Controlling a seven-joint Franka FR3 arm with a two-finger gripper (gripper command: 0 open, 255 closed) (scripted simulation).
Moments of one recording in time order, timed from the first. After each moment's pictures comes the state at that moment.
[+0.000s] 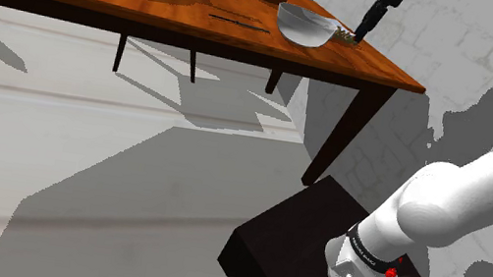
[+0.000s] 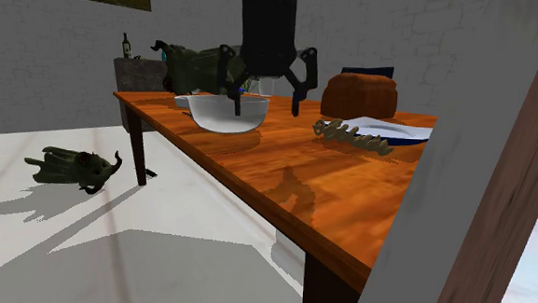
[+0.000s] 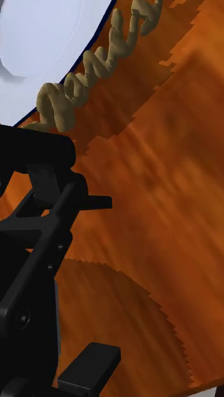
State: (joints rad) arm 0.09 -0.35 -0.43 -1.88 -0.06 1.66 -0.84
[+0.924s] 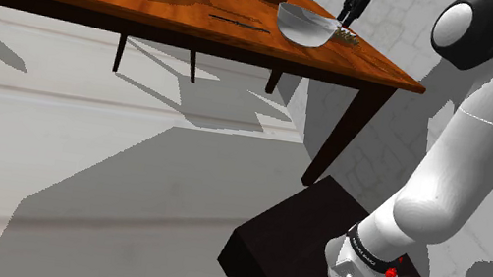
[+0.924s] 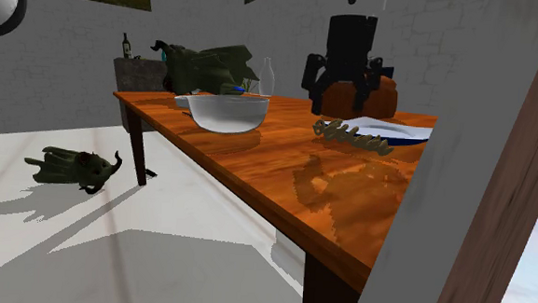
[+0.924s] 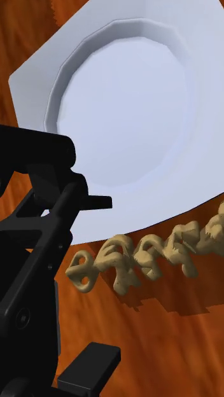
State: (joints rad) arm 0.00 0.24 -0.62 -1.28 0.25 1.52 -1.38
